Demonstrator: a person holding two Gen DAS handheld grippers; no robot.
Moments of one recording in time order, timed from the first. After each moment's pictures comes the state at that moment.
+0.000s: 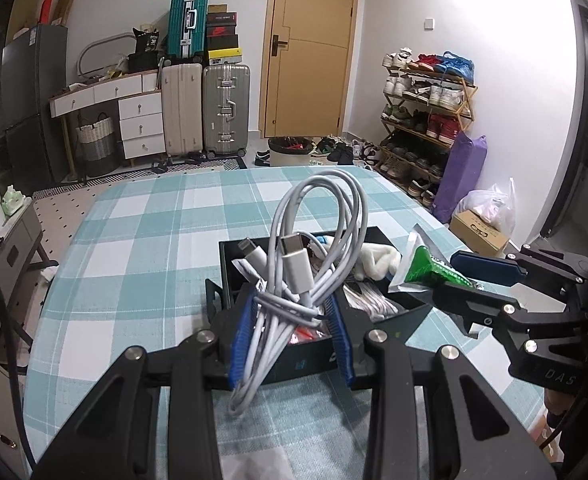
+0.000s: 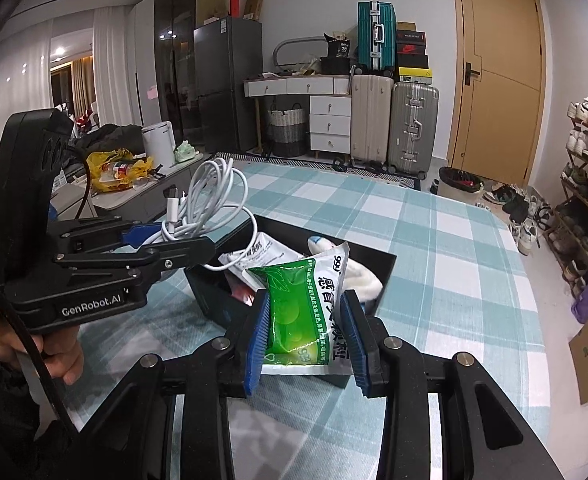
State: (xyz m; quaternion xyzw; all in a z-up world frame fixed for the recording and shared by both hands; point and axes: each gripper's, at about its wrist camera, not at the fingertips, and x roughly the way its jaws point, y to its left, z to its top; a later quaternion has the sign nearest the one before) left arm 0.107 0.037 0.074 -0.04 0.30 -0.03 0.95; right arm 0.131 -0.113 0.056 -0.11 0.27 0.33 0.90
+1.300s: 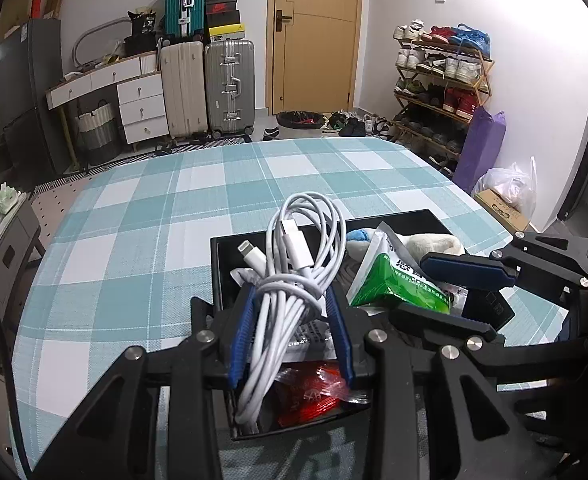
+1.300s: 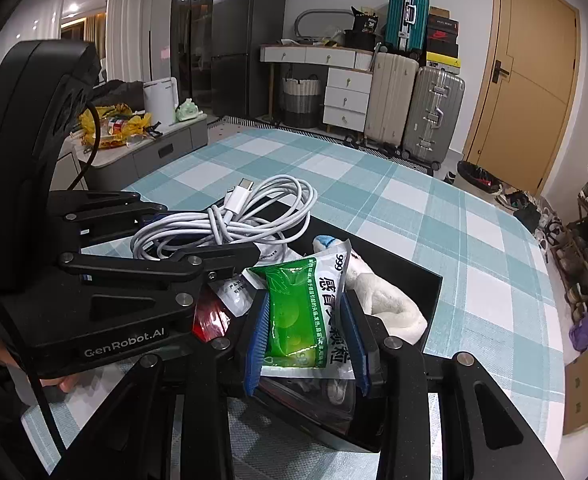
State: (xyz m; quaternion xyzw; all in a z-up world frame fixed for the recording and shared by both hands) left arm 0.173 0.041 0.035 -0.02 0.34 -0.02 0.94; right arm 0.196 -0.057 0.016 -0.17 0.30 0.34 0.88
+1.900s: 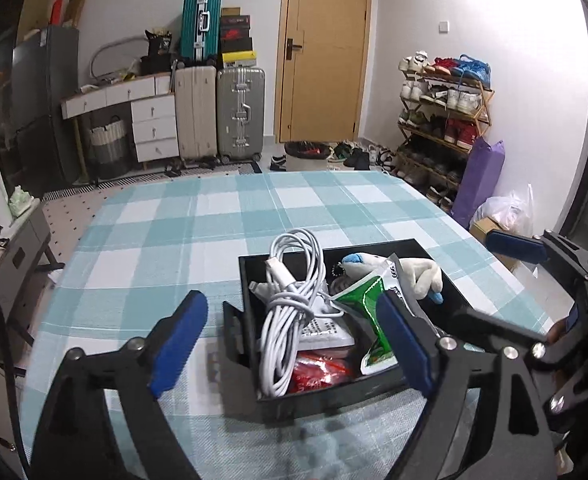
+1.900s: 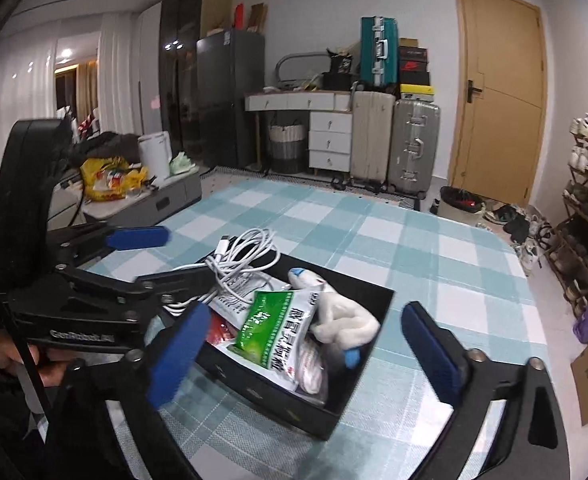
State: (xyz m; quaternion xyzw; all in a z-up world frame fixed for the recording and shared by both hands) left arm 0.134 0.052 0.061 -0.03 0.29 0.00 0.96; right arm 0.172 -0.102 0.045 -0.11 0.23 0.33 0.91
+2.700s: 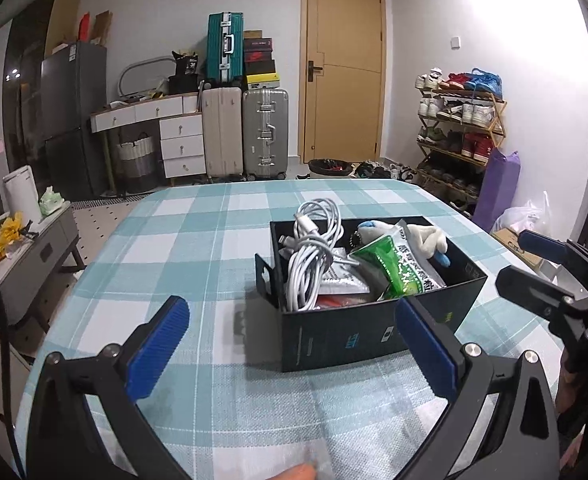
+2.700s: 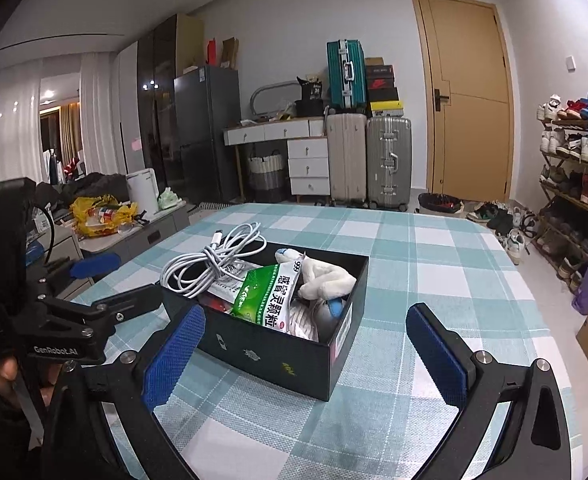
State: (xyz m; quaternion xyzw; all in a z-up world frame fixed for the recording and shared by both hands) left arm 0.082 0.050 0.036 -0.03 0.25 0.05 0.97; right arm 0.126 -0.142 0.021 -0.04 0.19 0.30 0.93
